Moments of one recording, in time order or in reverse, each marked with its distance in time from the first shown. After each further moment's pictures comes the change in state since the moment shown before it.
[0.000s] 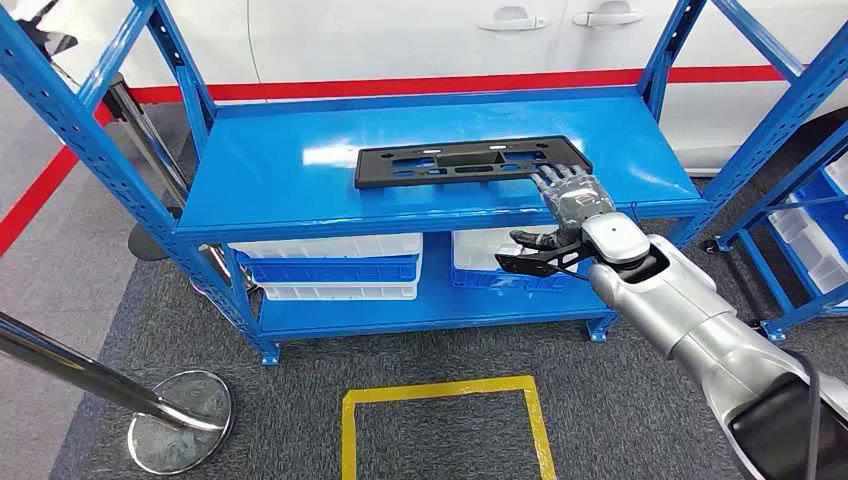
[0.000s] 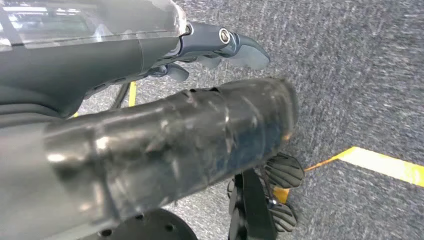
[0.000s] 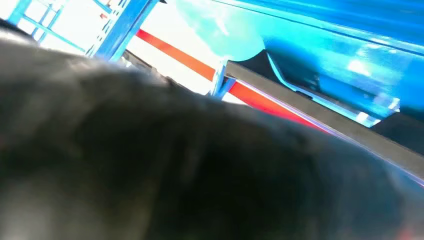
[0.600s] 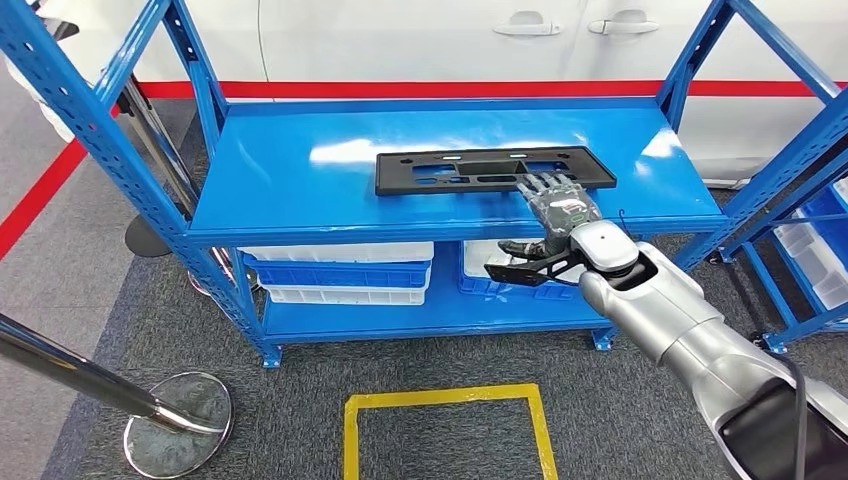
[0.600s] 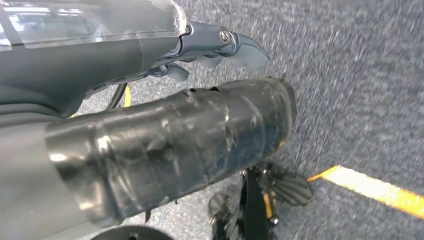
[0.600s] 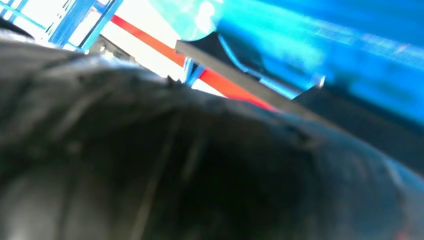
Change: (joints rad) left arm 0.000 0.002 0.004 0.000 -0.008 0.007 -0.005; right arm 0.022 0.008 0.004 0.000 0.000 -0.011 -0.019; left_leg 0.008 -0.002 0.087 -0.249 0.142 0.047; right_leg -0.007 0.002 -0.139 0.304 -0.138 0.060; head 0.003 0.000
